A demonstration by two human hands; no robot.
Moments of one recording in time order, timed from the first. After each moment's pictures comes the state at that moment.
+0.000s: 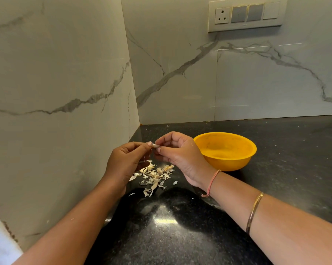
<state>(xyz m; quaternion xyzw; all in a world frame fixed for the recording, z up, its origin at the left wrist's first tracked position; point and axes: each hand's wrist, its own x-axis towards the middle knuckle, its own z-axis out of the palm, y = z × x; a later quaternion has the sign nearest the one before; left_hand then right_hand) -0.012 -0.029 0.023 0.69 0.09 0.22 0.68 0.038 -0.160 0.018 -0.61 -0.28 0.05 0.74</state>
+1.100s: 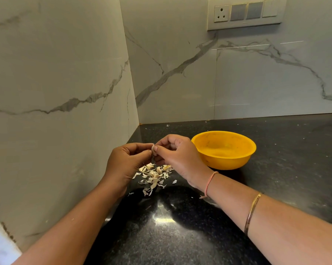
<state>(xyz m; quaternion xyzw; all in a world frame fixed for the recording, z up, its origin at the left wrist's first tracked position) -0.014 -0.031 0.019 0.72 0.05 0.24 0.65 0.041 -0.156 0.011 -0.70 -0.30 -0.04 0.65</state>
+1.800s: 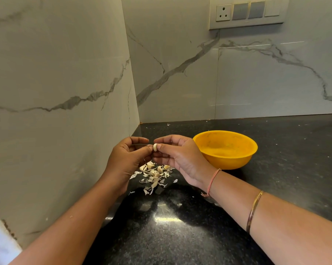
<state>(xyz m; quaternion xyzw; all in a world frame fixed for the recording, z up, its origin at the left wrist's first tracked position) -0.013 -0.032 0.025 0.67 0.06 0.23 0.70 0.040 -0.159 0.015 -0.56 -0.24 0.14 0.78</state>
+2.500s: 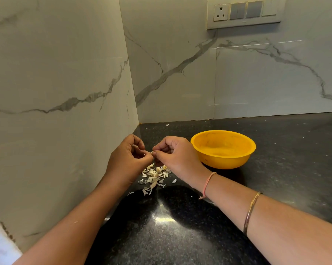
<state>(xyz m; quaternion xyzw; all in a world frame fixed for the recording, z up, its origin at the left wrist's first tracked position) -0.013 -0.029 0.018 0.85 0.05 0.30 0.44 0.043 -0.153 0.008 -0.75 -0.31 -0.09 0.58</state>
